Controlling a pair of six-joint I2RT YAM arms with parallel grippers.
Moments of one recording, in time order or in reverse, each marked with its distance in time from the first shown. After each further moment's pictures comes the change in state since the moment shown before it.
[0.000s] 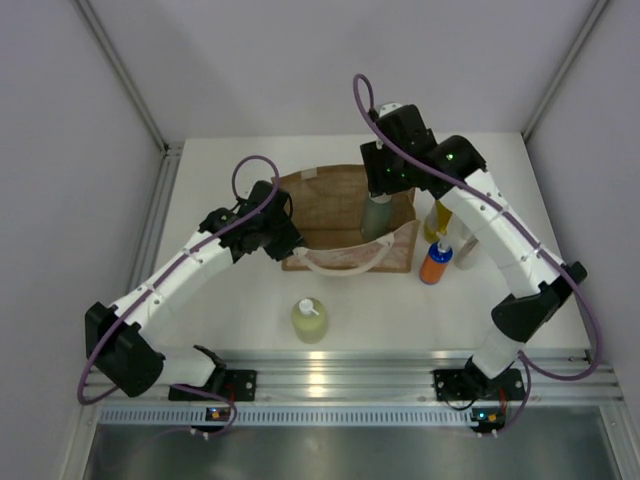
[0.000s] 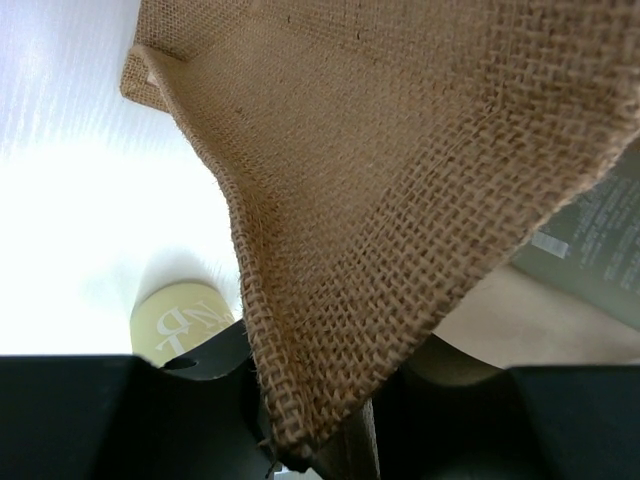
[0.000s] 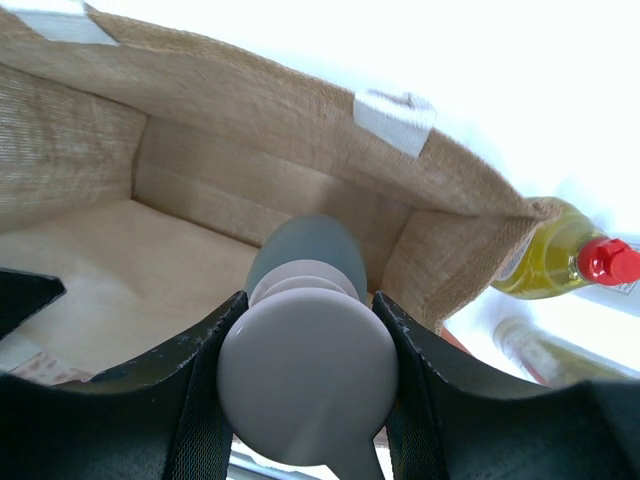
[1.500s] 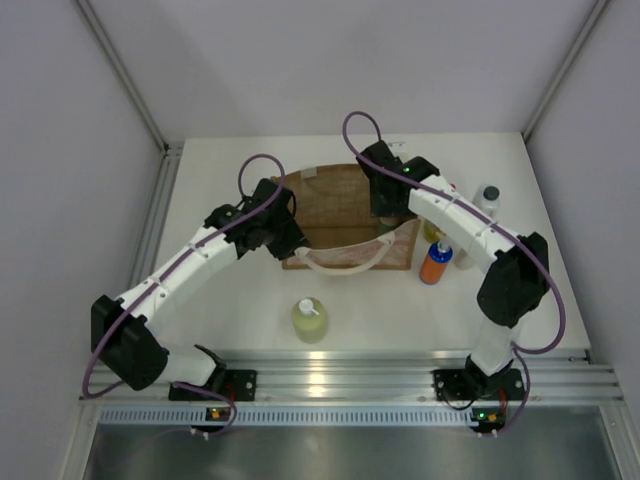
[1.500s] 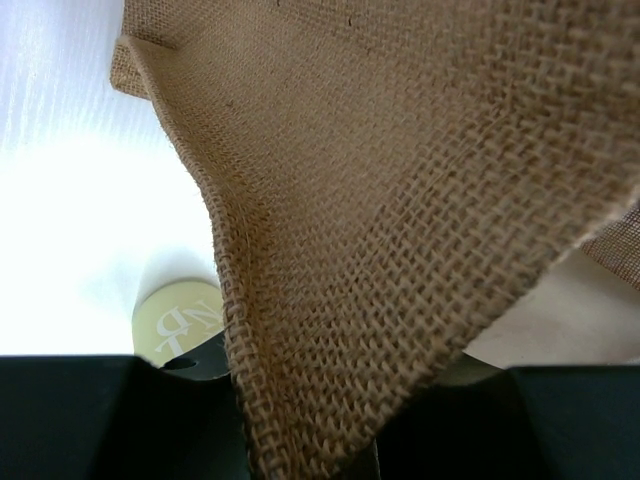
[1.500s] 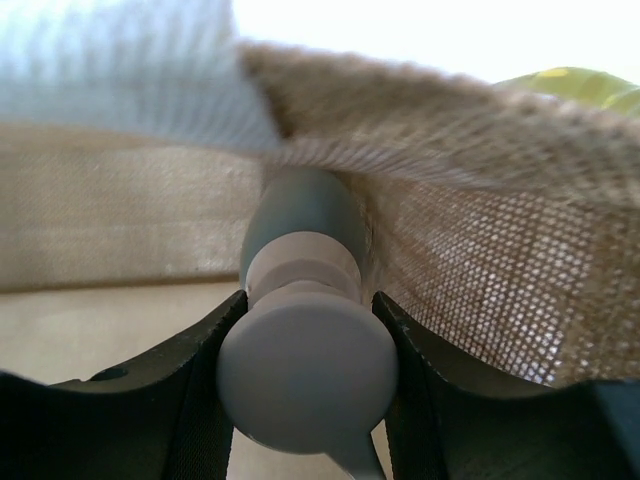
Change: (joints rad) left arm 0.000 0.040 0.020 -0.003 0.031 0.031; right arm -0.050 0.112 -0.307 0.114 0.218 0.283
